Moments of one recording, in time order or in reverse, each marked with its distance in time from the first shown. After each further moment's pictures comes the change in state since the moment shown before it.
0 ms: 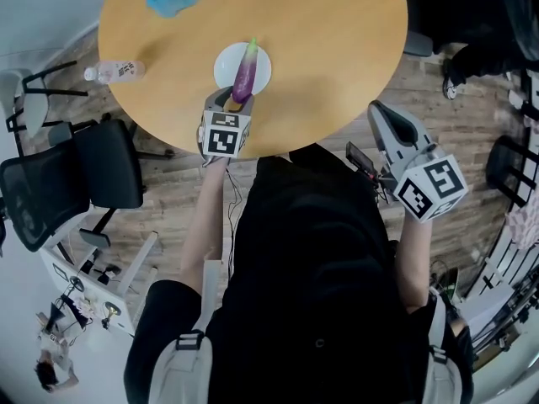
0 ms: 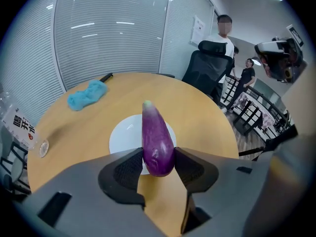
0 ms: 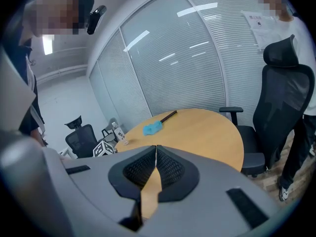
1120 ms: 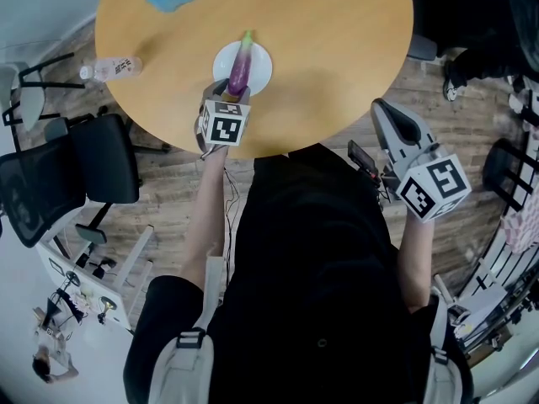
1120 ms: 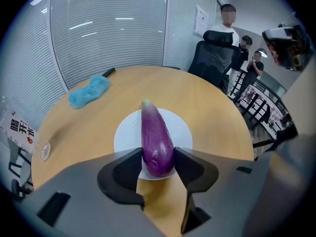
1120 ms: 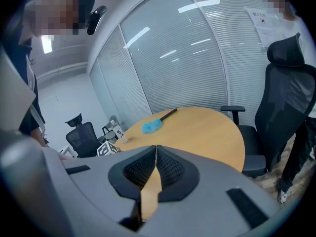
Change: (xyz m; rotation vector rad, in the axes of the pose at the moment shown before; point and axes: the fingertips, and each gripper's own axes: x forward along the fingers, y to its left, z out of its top) left arm 0.019 0.029 -0.008 0.030 0.054 0.071; right arm 0.015 0.000 0.005 -0.014 0.034 0.008
